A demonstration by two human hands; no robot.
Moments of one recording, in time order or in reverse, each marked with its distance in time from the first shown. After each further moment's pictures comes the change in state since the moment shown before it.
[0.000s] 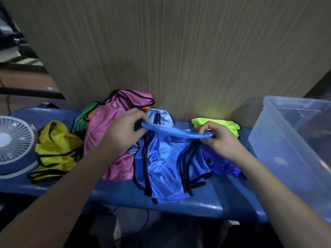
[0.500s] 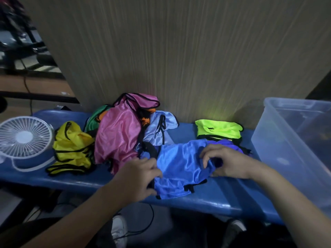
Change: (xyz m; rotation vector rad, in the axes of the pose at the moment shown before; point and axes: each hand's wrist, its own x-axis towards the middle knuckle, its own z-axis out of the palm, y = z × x) left_hand -0.104 0.031 0.026 0.317 -0.401 0.288; right_hand -0.042 0.009 -0.016 -0.360 -0.486 -0.236
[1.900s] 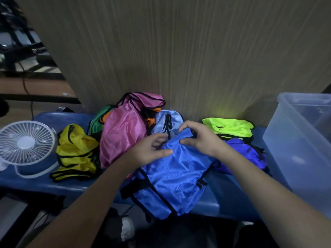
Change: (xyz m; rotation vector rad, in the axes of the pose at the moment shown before) left_hand 0.061 -0.046 -0.014 -0.988 -0.046 -0.544; right_hand 0.107 -0.029 0.022 0.261 0.335 0.018
